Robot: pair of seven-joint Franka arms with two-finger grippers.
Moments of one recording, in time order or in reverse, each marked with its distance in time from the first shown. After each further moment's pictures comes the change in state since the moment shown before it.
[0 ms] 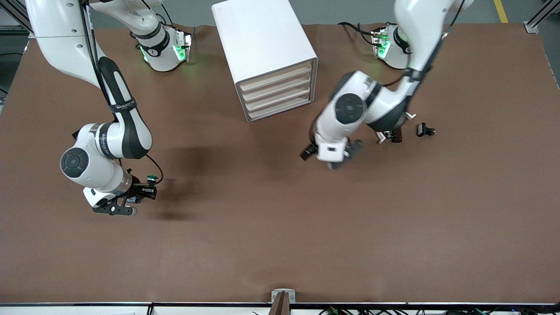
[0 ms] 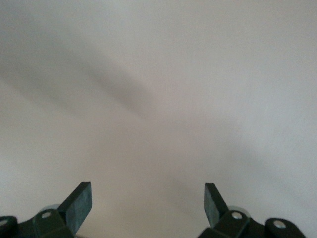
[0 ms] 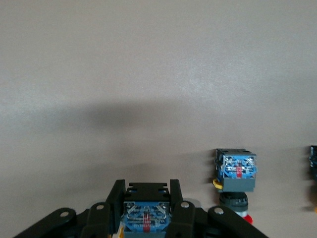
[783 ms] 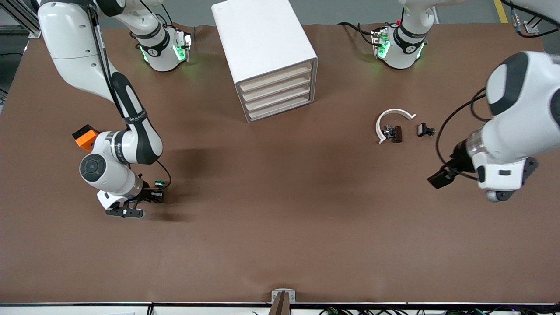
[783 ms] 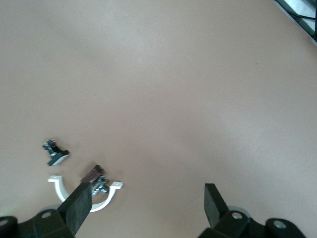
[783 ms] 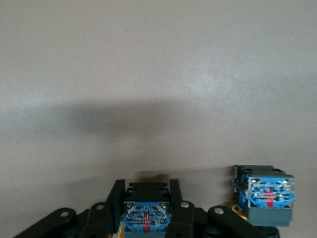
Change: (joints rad) left arm 0.376 -0.092 0.003 0.336 0.074 -0.461 0.403; right arm 0.003 0.089 0.013 -0.005 0.000 0.103 0.000
